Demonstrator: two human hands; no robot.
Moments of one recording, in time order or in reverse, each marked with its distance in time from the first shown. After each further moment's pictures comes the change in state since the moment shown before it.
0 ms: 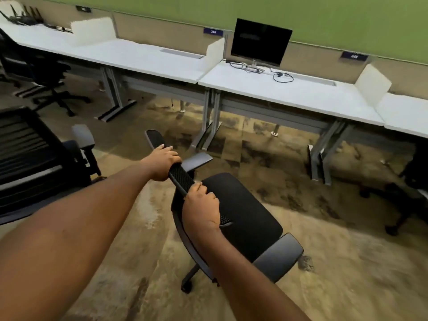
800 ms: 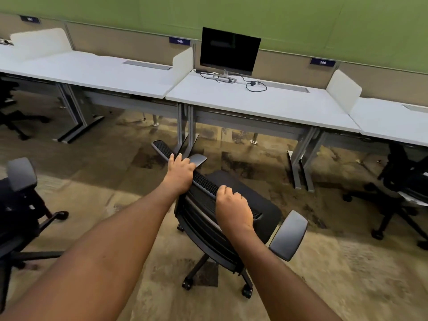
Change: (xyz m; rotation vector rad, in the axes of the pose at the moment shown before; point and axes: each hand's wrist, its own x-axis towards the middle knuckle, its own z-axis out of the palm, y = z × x) left_hand 0.223 0.072 -0.031 -0.155 0.165 -0.138; right_hand 0.157 0.179 -0.007 -0.138 0.082 0.036
